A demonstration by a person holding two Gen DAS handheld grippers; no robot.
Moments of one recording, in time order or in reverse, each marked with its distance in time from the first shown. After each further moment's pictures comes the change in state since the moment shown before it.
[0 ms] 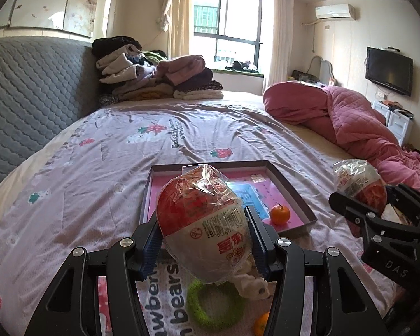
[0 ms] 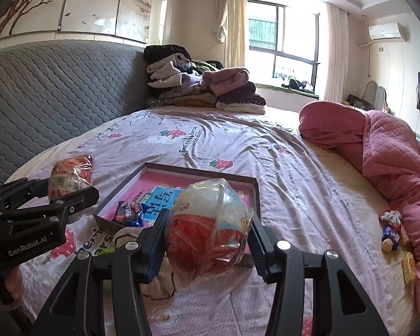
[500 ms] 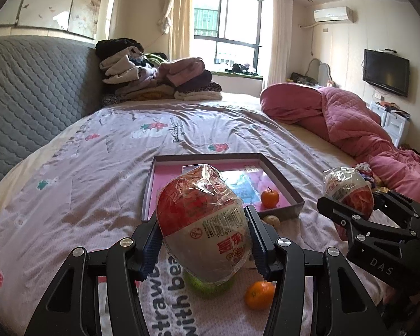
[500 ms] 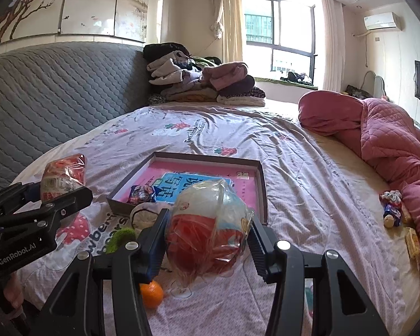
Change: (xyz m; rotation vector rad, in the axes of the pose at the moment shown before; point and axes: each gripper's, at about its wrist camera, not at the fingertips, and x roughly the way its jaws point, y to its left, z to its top) left arm -0.047 -0.003 -0.034 -0.010 -0.018 -0.003; right arm -0.028 0.010 -0.031 0.049 0.022 0.020
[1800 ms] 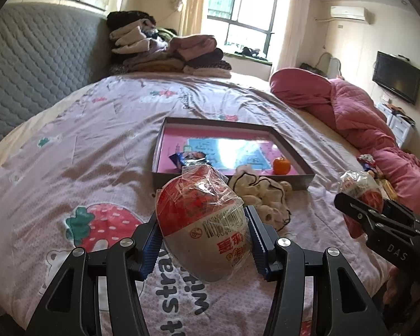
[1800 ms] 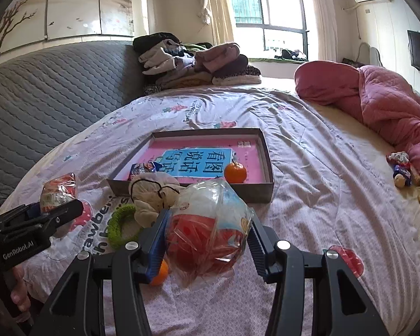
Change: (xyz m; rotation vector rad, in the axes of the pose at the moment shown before) left arm 0.003 0.025 -0.045 -0.082 0.102 -0.009; right arm 0.003 -0.004 -0.038 0.107 0.071 0.029
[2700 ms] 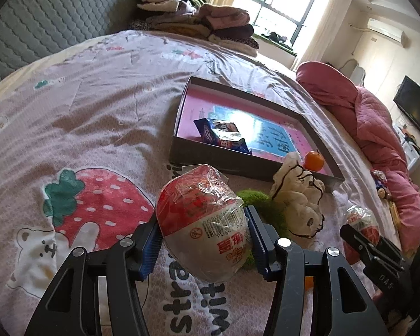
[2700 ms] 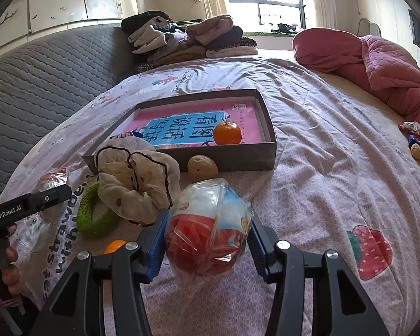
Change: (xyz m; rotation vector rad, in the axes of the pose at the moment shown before) left arm 0.066 0.043 -0.007 -0.201 0.155 -0.009; right arm 0.054 -0.022 -0.025 0.056 0.121 0.017
